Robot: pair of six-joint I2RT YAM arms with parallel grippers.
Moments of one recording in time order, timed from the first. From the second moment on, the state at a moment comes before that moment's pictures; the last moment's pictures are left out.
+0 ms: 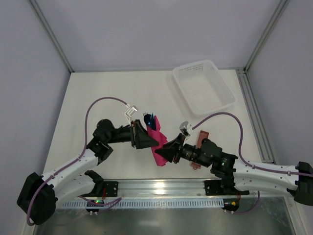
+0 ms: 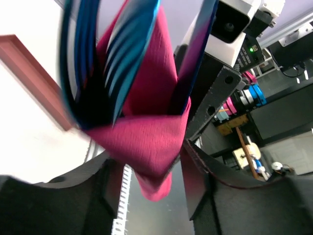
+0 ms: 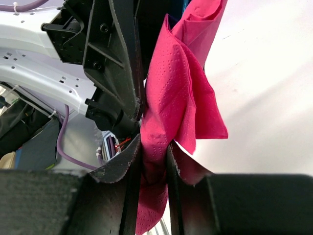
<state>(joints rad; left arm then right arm) -0.62 0.96 0.47 0.58 0.87 -0.96 1.20 0.80 0.43 0.40 0.05 0.50</state>
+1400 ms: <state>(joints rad) -0.62 1.00 0.43 0.78 0.78 -1.01 1.05 0.88 0.38 0.70 -0.11 0.76</state>
